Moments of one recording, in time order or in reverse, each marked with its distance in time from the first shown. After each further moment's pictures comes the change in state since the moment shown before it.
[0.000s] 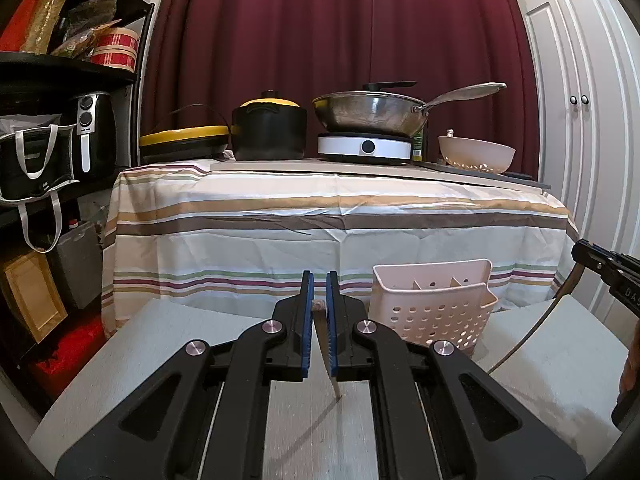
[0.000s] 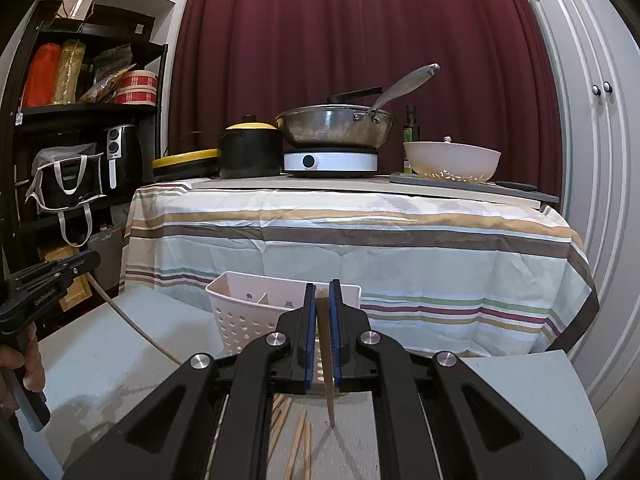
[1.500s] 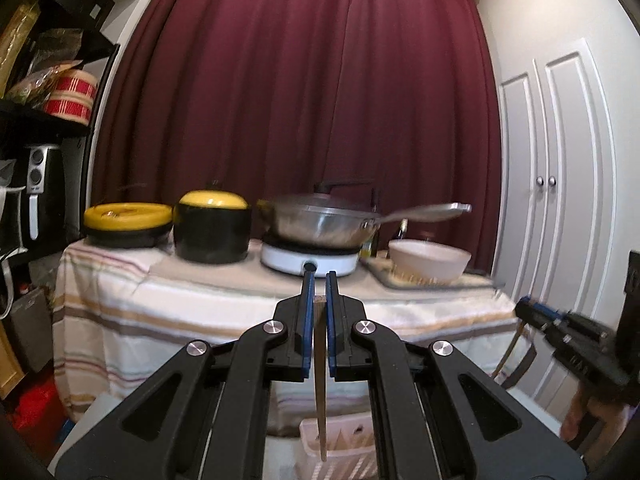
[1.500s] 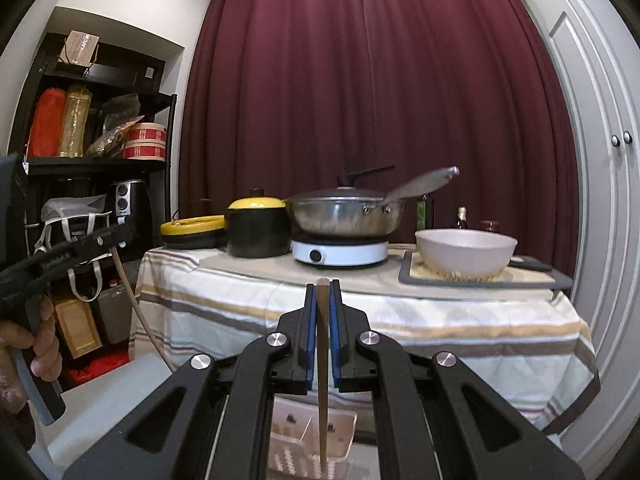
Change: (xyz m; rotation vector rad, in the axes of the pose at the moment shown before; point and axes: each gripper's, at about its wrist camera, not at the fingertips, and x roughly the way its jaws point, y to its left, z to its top) left arm 0.011 -0.032 0.165 -0.060 -0.208 -0.186; right arm 0.013 -0.014 0.124 -0.014 -0.157 0.063
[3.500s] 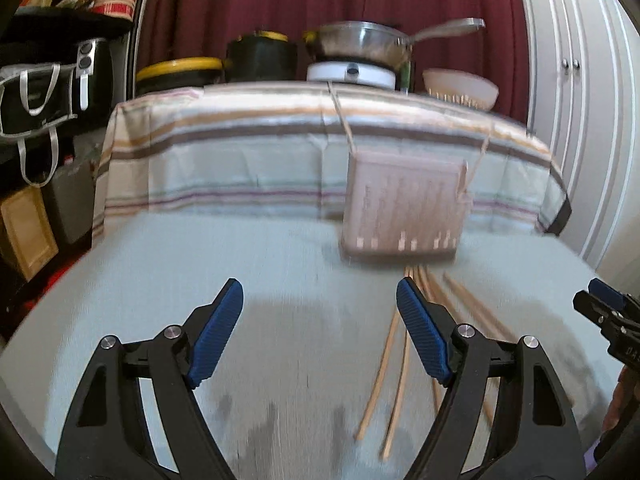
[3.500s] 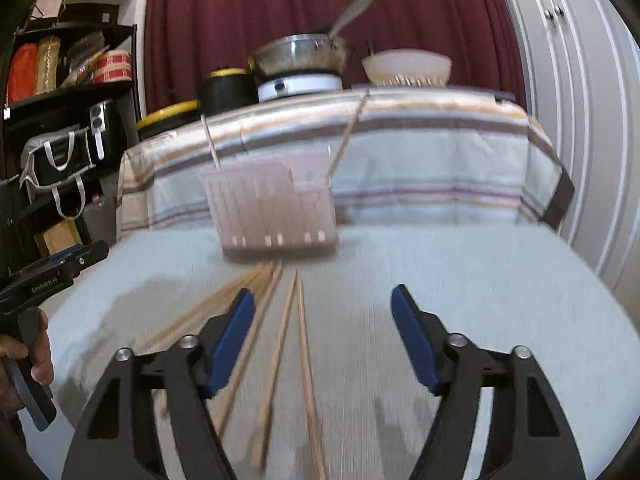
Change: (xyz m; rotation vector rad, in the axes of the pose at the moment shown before) left arm -0.102 0.018 -0.260 0.014 0.393 0.158; right arm -0.108 0.018 -0.239 0.156 0.346 -0.123
